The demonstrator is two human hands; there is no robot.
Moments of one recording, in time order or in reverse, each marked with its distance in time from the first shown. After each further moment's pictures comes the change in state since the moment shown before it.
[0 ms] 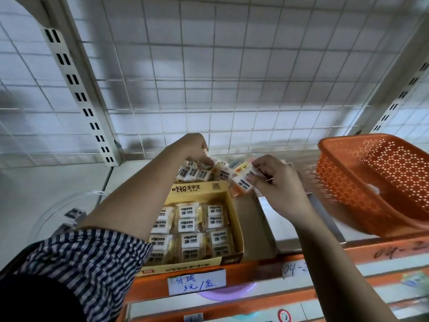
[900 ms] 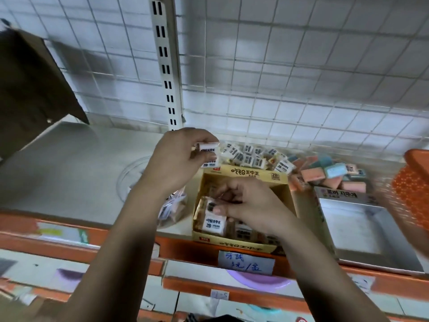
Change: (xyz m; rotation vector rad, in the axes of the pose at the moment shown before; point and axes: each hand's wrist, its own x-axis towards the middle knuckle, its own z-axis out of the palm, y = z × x) left_hand -0.195 -0.057 -0.010 -0.221 0.620 0.043; right_hand -0.028 -0.089 0.102 0.147 -0.698 -0.027
